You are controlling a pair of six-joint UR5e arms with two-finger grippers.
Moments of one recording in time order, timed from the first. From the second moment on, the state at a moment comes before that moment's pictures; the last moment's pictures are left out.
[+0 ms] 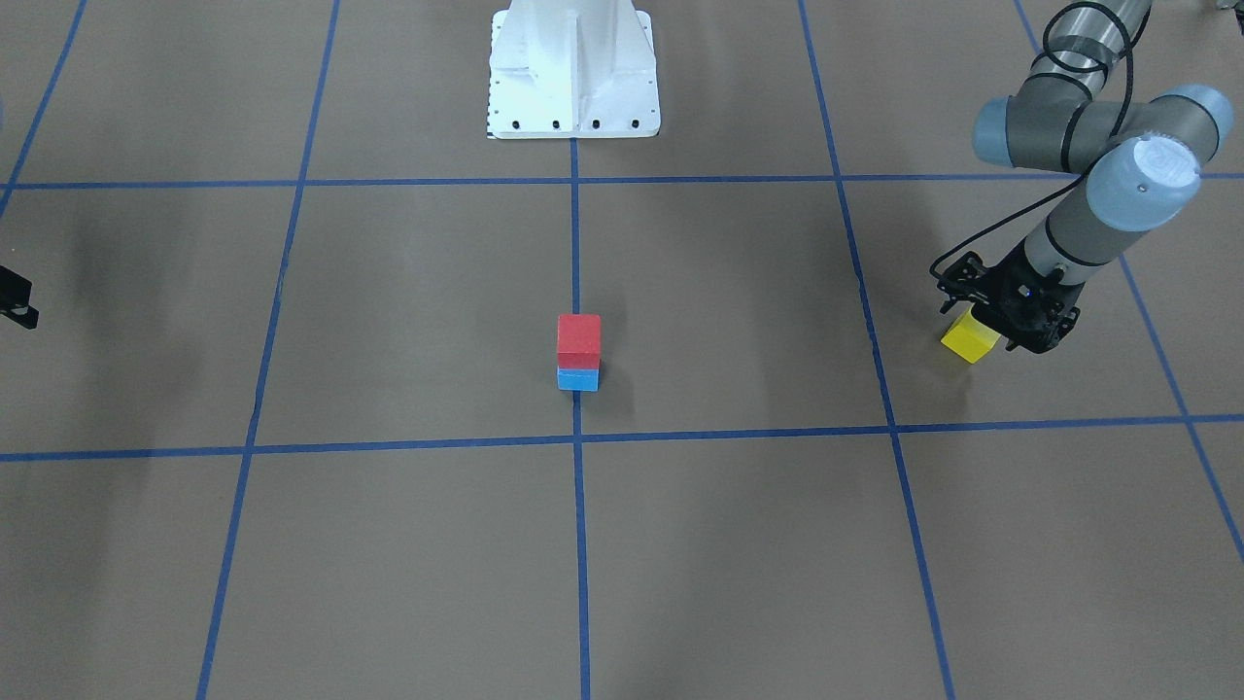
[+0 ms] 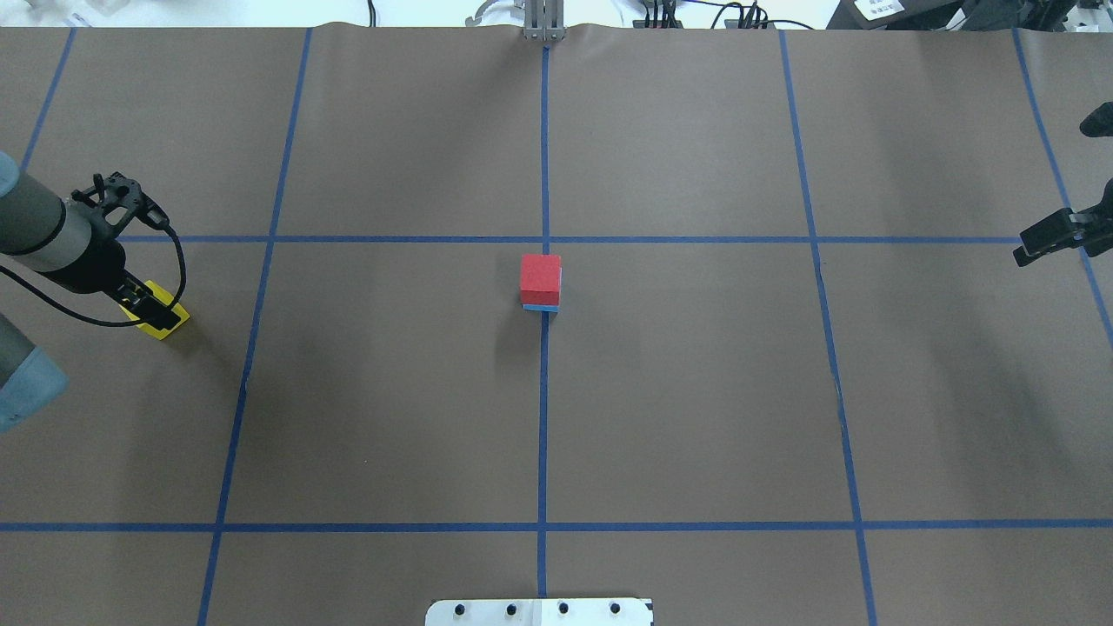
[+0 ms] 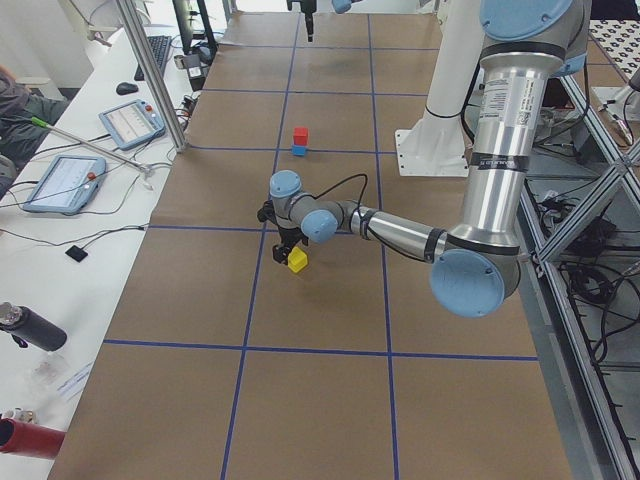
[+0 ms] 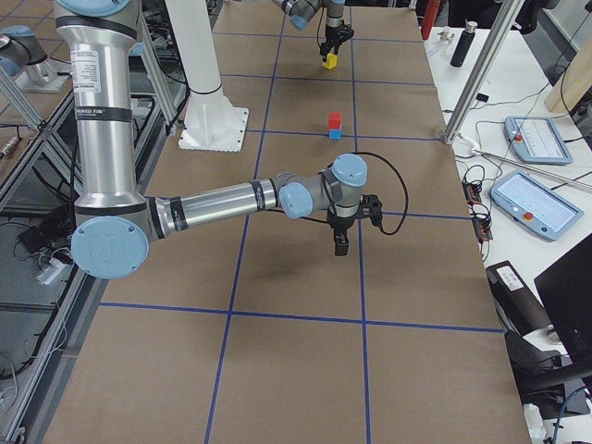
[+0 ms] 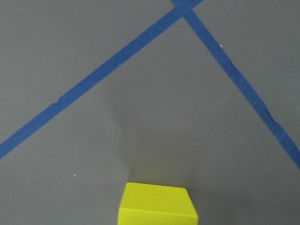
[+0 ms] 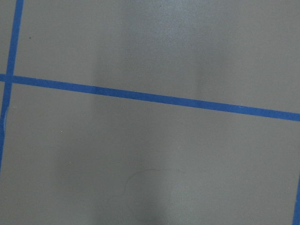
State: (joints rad) left arm -0.92 -1.70 -1.63 -1.92 -2.17 -0.16; right arm 1.21 -1.55 1.76 -1.44 2.29 0.36
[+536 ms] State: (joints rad) left arm -0.92 -1.73 -1.62 -1.88 -2.16 -0.18; right arm 1.21 -1.55 1.77 -1.44 2.29 0.36
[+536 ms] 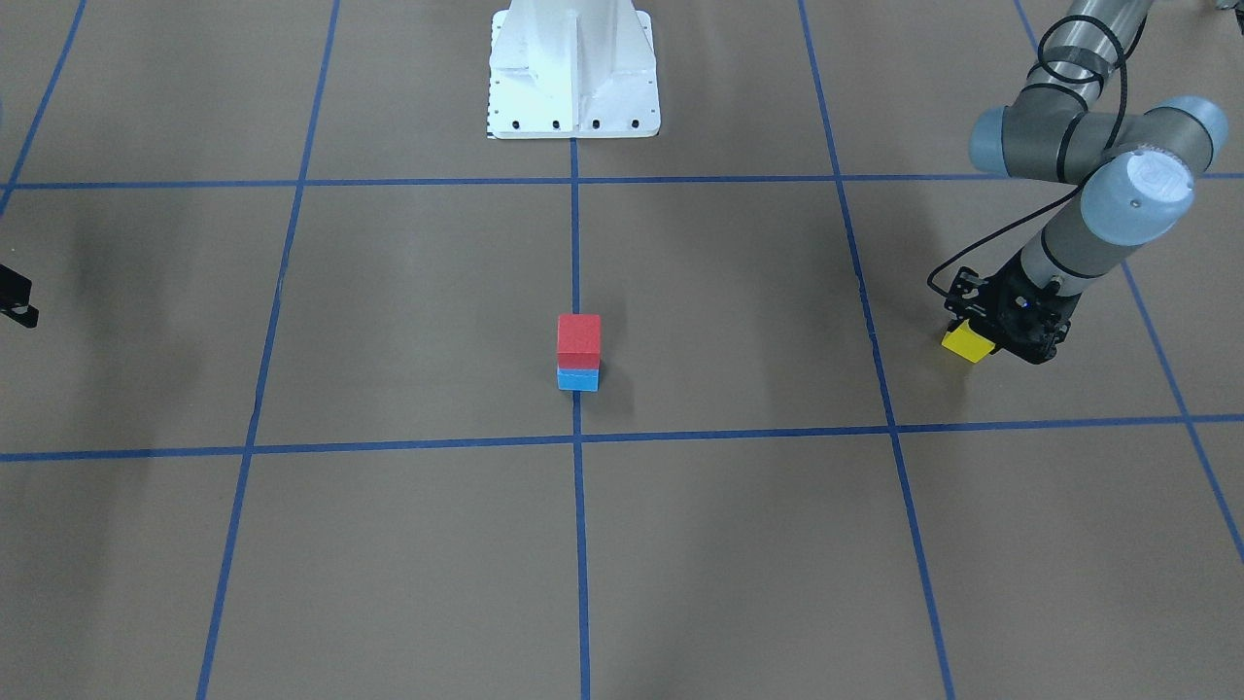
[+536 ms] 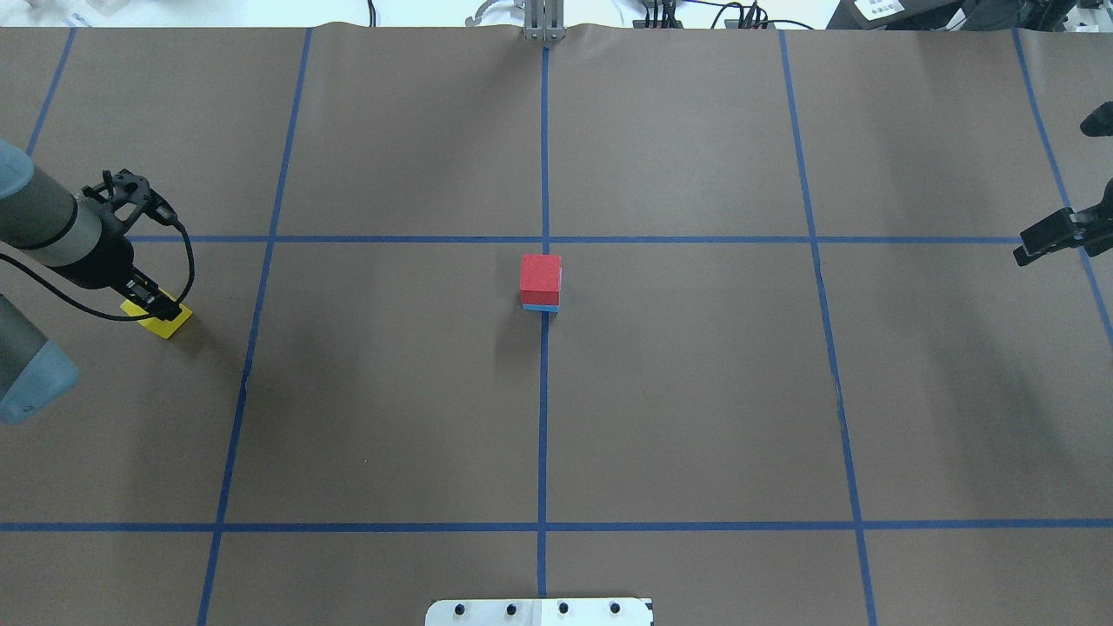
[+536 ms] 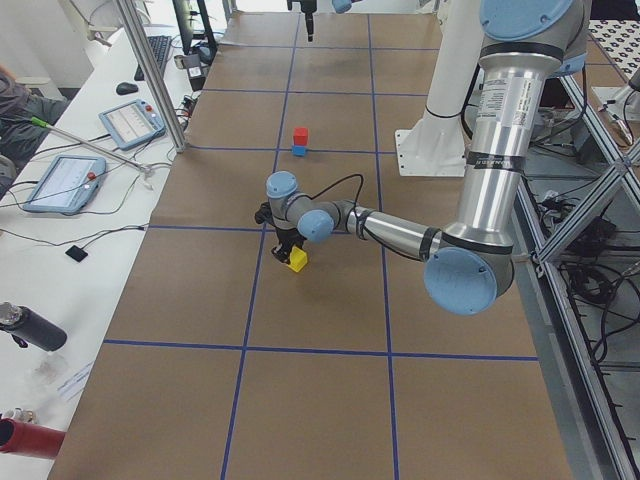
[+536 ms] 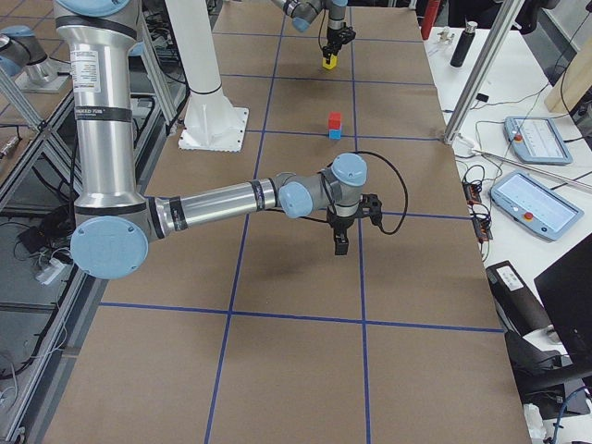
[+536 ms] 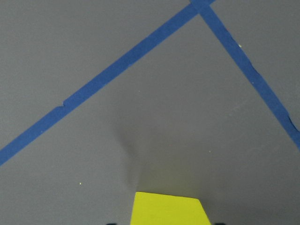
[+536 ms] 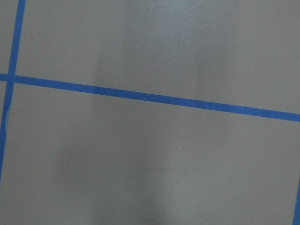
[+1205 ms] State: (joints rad) left arm -0.83 -2.20 -1.69 -1.40 -2.18 -0.60; right arm 1.21 -1.55 1.77 -1.44 2.29 0.36
